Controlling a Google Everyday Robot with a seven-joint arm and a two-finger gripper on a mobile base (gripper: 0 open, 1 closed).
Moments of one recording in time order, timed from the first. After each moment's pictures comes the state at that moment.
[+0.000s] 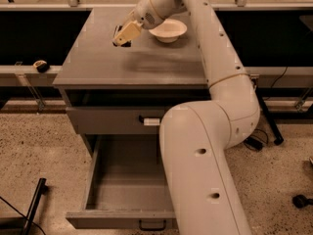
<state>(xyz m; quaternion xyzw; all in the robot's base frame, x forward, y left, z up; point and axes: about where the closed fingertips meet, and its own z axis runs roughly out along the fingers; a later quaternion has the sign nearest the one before) 0.795 0.096 0.916 -0.60 0.65 0.26 0.39</state>
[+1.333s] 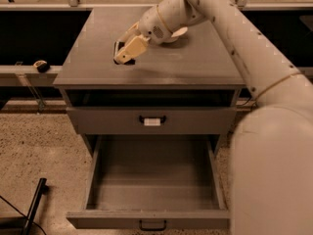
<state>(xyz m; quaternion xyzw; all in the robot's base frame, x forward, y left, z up) 0.697 0.084 0.916 -0.62 0.63 0.30 0.36</state>
